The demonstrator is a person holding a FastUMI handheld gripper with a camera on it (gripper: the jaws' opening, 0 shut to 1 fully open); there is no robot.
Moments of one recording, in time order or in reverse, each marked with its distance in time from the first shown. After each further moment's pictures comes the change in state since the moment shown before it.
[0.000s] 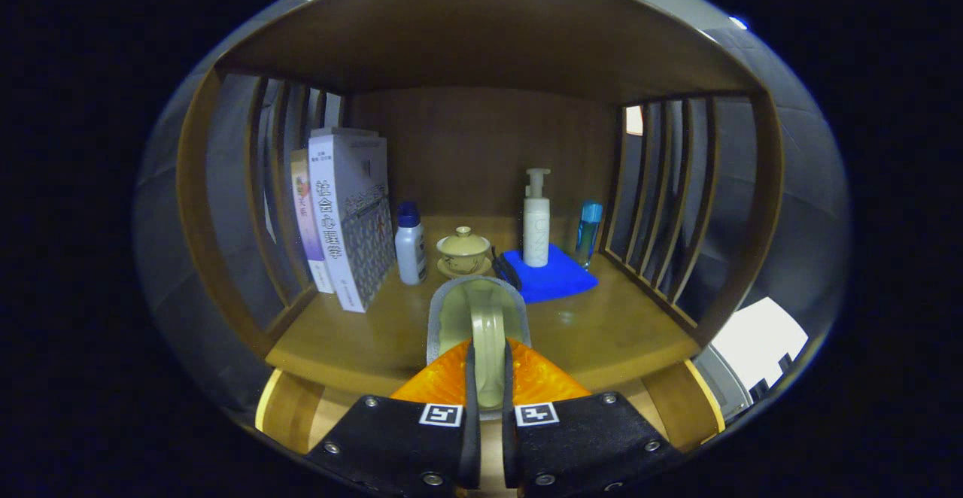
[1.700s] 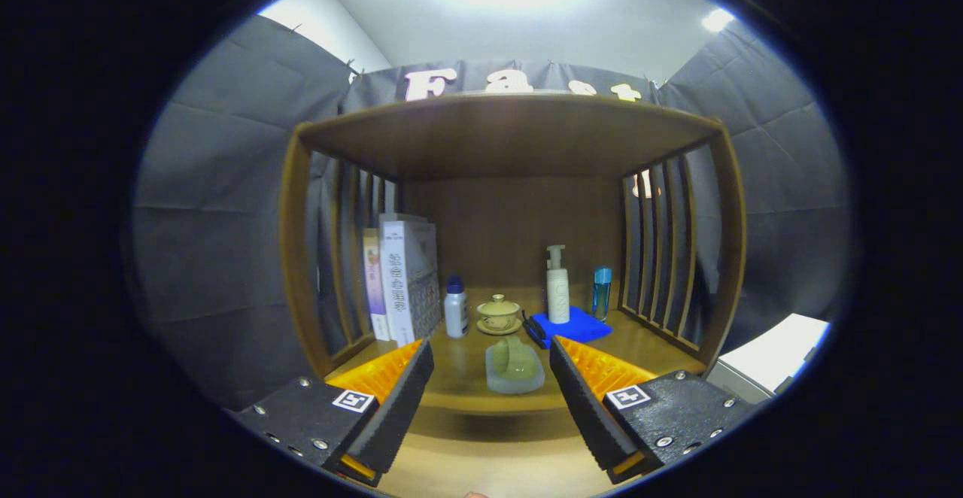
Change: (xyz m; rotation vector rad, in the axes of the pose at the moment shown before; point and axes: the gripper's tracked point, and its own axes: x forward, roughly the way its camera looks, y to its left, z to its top) arm -0.138 0.015 0.003 0.043 -0.361 0.139
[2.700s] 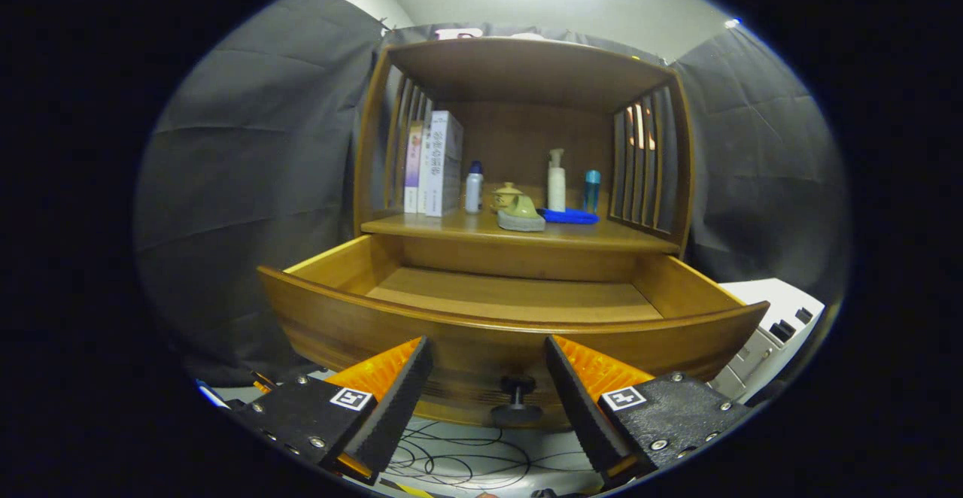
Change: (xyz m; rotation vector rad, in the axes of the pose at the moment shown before) arm -0.128 -0.006 -0.182 -0.057 0.236 -0.039
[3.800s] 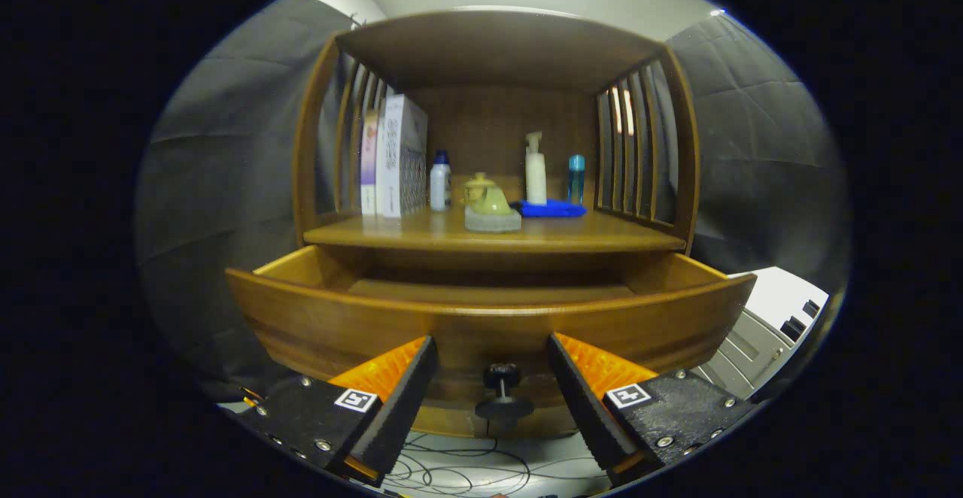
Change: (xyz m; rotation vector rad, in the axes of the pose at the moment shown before) arm 0.089 -0.015 0.012 0.018 0.048 -0.039
